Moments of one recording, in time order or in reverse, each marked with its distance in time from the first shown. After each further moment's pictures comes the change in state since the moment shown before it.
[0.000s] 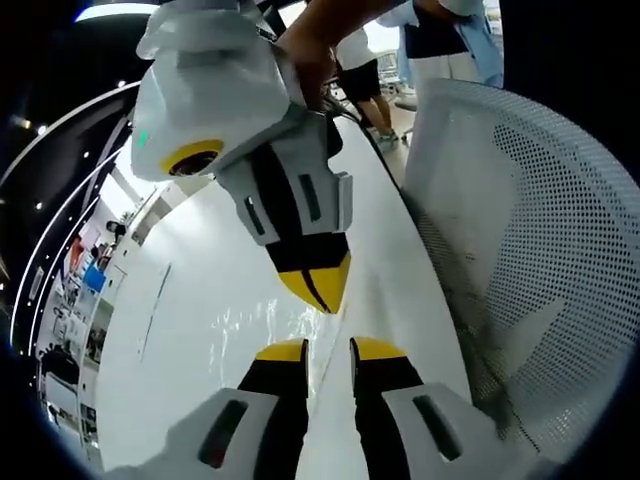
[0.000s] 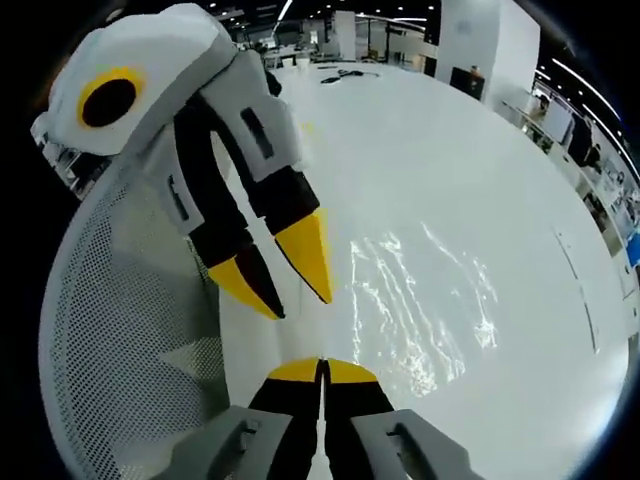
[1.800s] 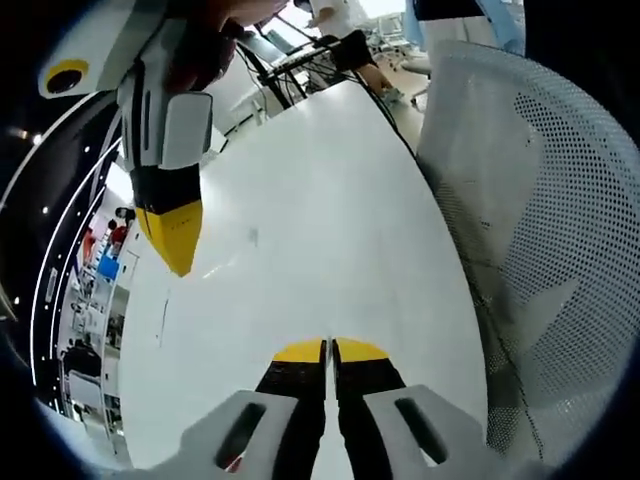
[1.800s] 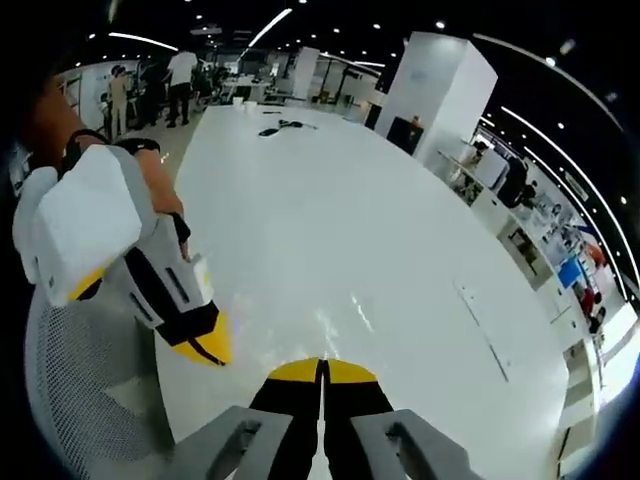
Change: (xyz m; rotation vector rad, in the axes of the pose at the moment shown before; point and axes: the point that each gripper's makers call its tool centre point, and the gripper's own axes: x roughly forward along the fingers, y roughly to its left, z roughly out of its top) left arm 0.002 0.014 -0.009 0.031 0.168 0.072; right arm -0.078 -0.067 0.063 -0.020 -0.187 -0.369
